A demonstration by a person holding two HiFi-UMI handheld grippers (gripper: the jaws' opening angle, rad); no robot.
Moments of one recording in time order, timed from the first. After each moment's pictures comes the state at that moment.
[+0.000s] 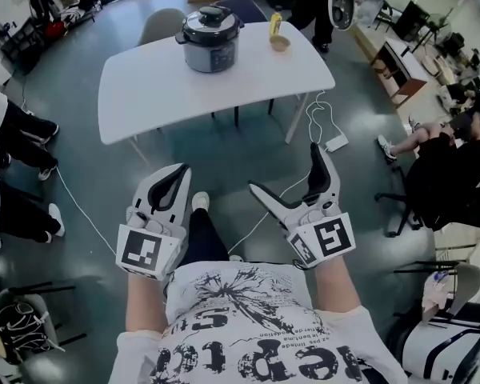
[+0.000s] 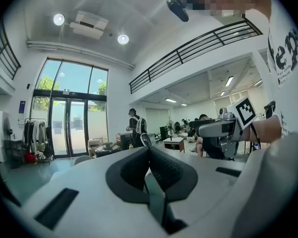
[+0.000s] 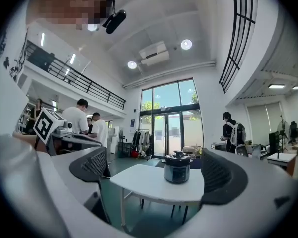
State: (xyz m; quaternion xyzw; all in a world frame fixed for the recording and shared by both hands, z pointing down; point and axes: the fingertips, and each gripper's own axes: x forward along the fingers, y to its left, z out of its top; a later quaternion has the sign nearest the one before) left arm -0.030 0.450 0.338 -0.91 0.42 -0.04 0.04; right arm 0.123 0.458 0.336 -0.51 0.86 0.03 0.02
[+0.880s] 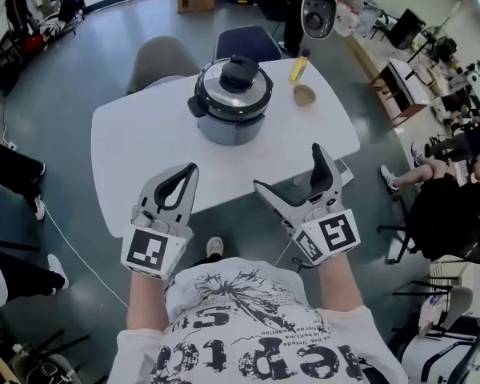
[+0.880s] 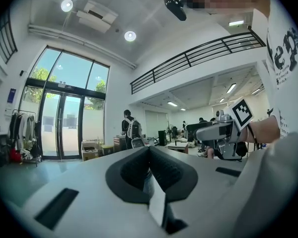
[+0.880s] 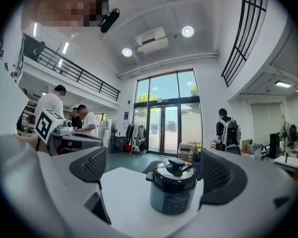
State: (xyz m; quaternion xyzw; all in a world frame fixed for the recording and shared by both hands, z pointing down) left arm -0.120 0.015 0.313 -0.93 0.38 -0.01 0.03; right arm 0.028 0.027 0.313 -0.53 0.85 0.01 -0.02
